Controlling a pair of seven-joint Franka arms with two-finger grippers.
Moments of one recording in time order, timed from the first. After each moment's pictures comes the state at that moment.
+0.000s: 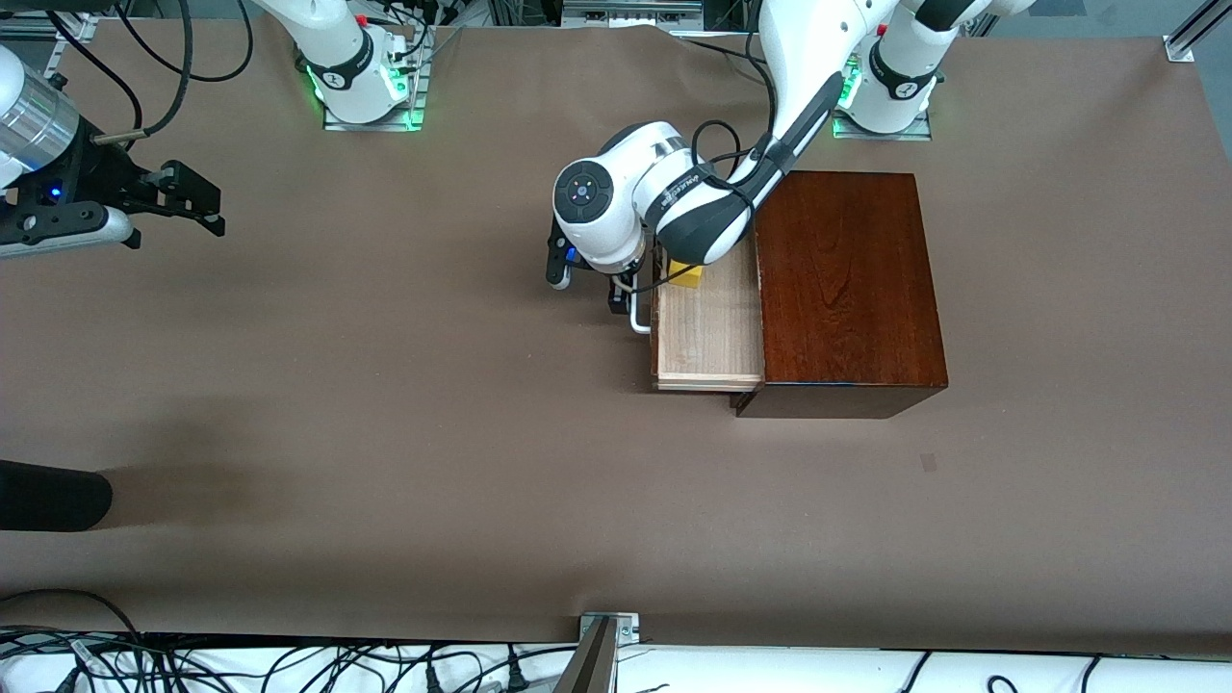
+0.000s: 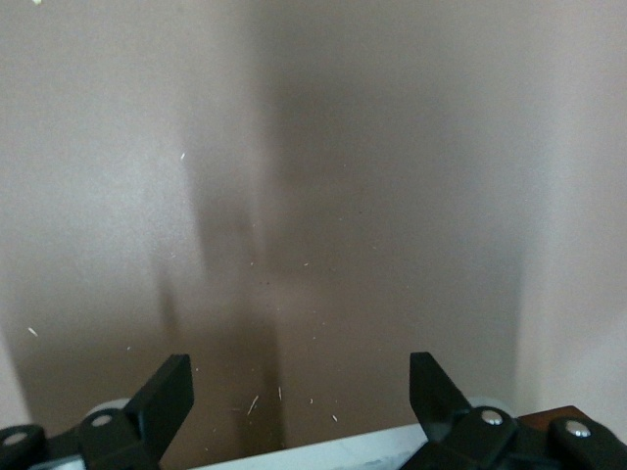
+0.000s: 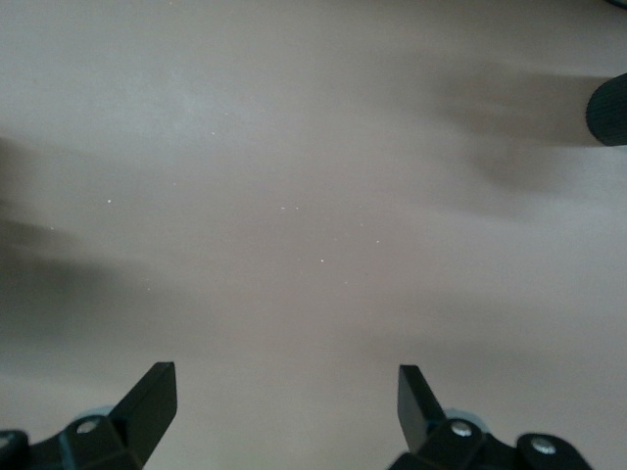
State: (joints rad) left arm -0.62 0.73 -0.28 -1.36 0.16 1.84 0.74; right arm 0.18 -0.02 -0.10 -1.67 0.01 1.65 -0.08
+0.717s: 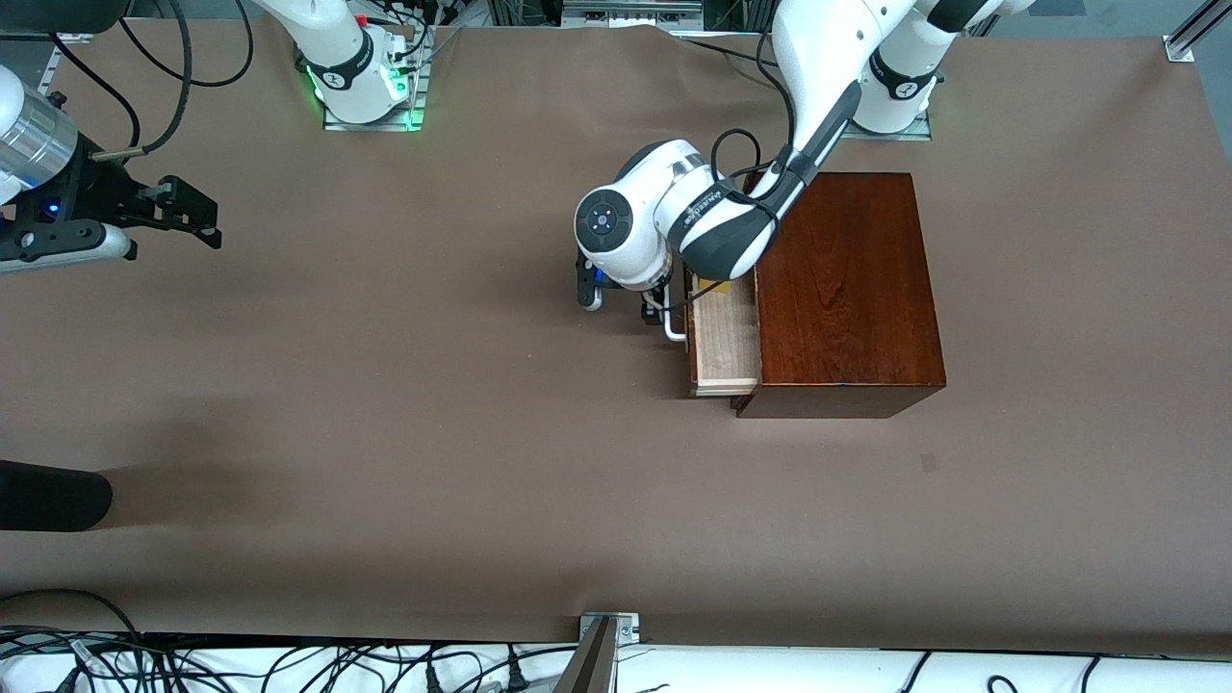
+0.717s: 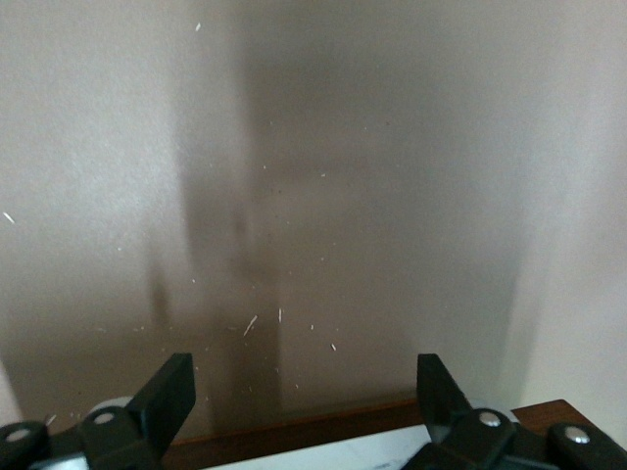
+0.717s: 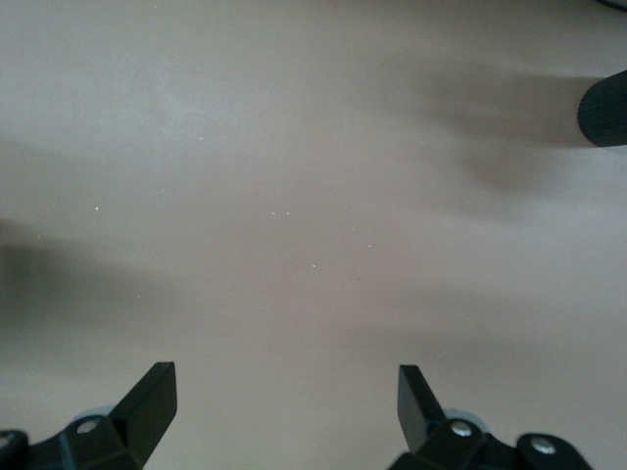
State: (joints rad) left arm -0.59 0.73 -0.24 -1.38 0.17 1.75 0.71; right arm 0.18 0.01 -0.11 -1.65 0.00 1.66 -0.08
